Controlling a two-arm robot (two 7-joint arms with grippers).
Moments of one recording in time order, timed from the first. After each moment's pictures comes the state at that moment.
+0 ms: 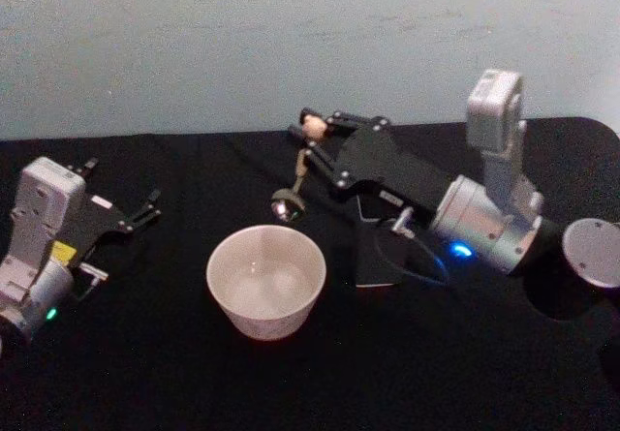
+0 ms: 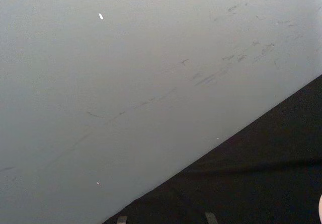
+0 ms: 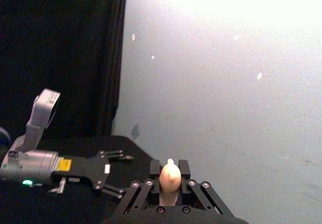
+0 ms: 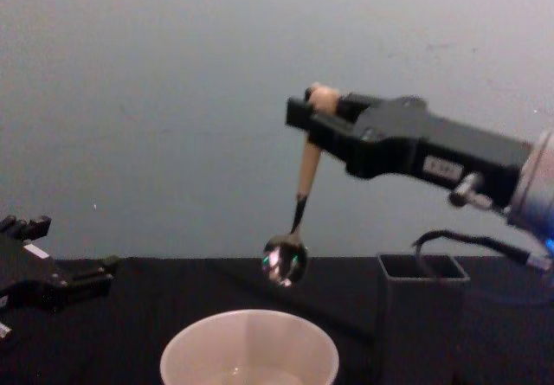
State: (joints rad) left arm -0.20 0.60 0.45 -1.41 -0.25 -0.12 0.03; right arm 0.35 0.36 -0.47 -1.48 0.41 -0.19 0.58
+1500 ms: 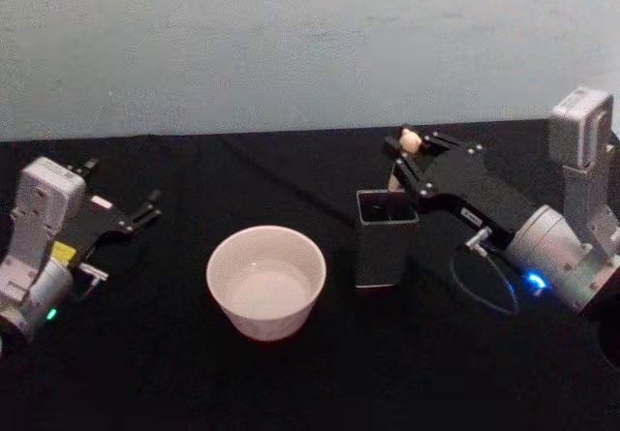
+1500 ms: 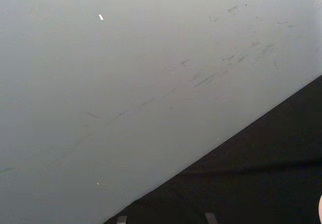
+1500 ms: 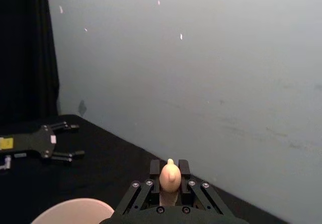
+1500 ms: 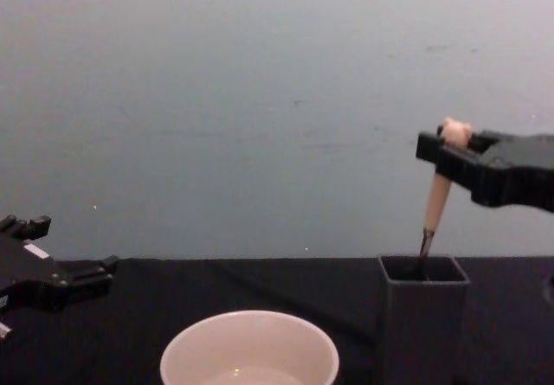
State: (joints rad) left arm -0.20 0.60 0.45 -1.41 -0.25 -0.12 0.03; right arm 0.13 0.43 -0.30 -1.67 0.40 -0.04 0.39
